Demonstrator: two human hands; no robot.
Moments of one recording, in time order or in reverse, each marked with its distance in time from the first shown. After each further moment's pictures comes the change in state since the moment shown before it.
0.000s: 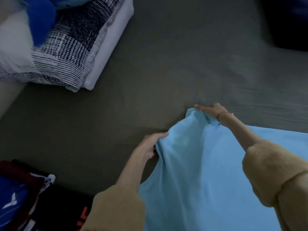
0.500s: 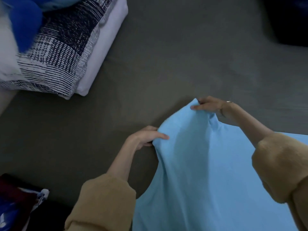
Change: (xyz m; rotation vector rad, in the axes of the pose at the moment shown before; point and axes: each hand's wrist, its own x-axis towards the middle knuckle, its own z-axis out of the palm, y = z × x) left_hand 0.015 0.052 -0.014 0.565 -0.061 0.111; right_hand 0.019 -0.028 -0.014 0.026 -0.303 -0.312
